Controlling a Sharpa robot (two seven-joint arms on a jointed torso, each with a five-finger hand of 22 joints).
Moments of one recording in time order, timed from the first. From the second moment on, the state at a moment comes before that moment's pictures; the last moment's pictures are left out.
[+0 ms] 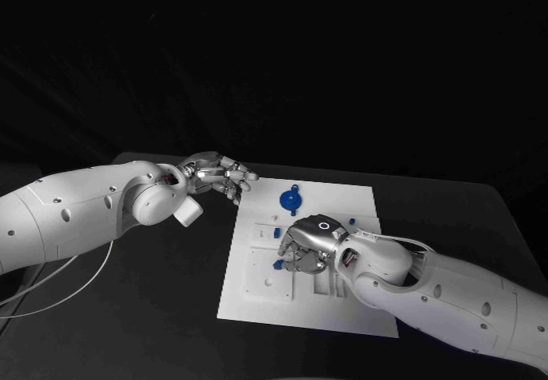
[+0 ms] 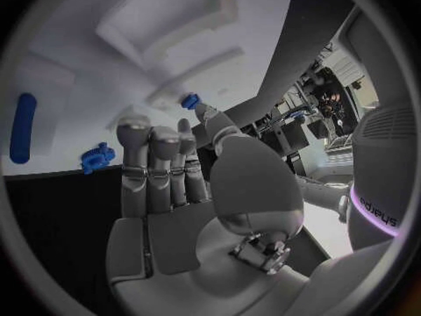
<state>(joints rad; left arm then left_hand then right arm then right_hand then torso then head) 1.36 -0.80 -0.16 1.30 -0.30 0.07 0.11 1.30 0.10 -0.10 -0.09 0.24 1.01 0.09 0.23 0.10 1.34 0.00 0.28 0.07 1.31 -0.05 0.84 0.47 0.02 1.29 -0.08 0.11 1.12 0.91 -0.65 0.12 1.56 -1.92 -0.20 -0.11 1.23 -0.10 0.17 -0.13 0.45 1.21 0.06 0.06 0.07 1.22 -0.02 0.98 1.07 1.45 -0.08 0.88 1.08 0.08 1.47 -0.10 0.66 1.31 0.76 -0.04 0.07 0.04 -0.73</state>
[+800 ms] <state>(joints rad) 1.36 -0.80 -0.16 1.30 -0.30 0.08 0.10 1.31 0.10 -0.10 -0.07 0.23 1.01 0.09 0.23 0.09 1.34 0.00 0.28 0.07 1.31 -0.05 0.84 0.47 0.02 1.29 -0.08 0.11 1.12 0.91 -0.62 0.12 1.53 -1.91 -0.19 -0.14 1.30 -0.14 0.00 -0.07 0.30 1.06 0.10 0.06 0.06 1.20 0.00 0.95 1.04 1.45 -0.08 0.87 1.08 0.10 1.46 -0.09 0.64 1.29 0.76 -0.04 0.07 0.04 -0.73</state>
